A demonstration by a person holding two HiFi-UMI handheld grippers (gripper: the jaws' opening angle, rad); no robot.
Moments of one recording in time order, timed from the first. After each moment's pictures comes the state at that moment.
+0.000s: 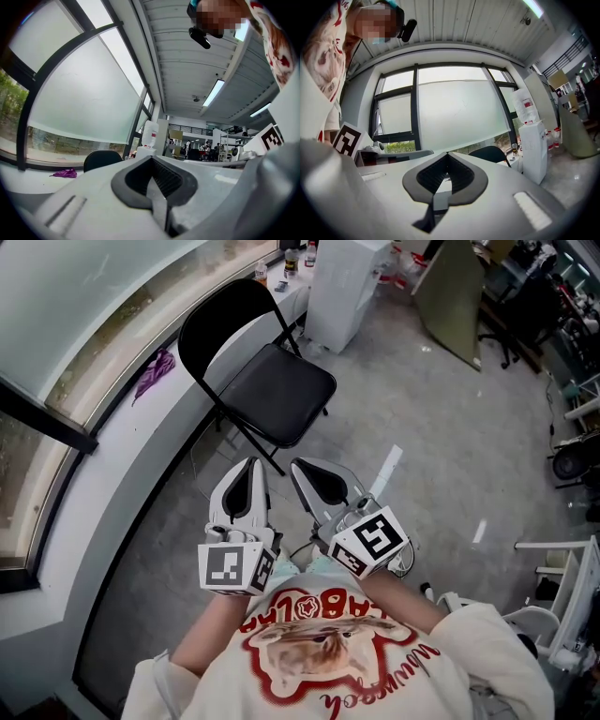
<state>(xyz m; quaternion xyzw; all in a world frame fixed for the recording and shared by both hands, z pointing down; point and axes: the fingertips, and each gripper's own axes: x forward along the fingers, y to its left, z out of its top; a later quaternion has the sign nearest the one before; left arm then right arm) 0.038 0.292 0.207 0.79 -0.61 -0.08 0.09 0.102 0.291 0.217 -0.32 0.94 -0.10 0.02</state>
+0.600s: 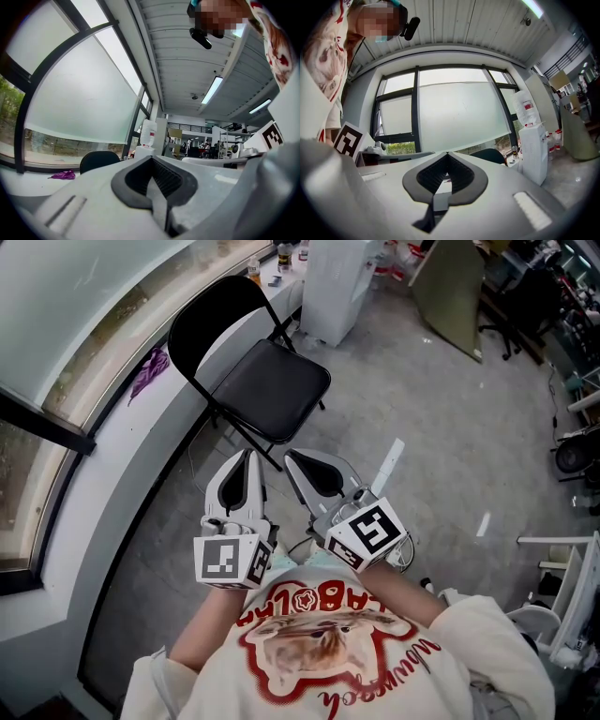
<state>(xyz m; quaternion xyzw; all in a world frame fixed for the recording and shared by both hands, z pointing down) 0.063 0.275 0.206 0.79 -0.61 -0.07 0.08 0.123 0.278 0.213 -0.31 0.95 -0.09 0.02</state>
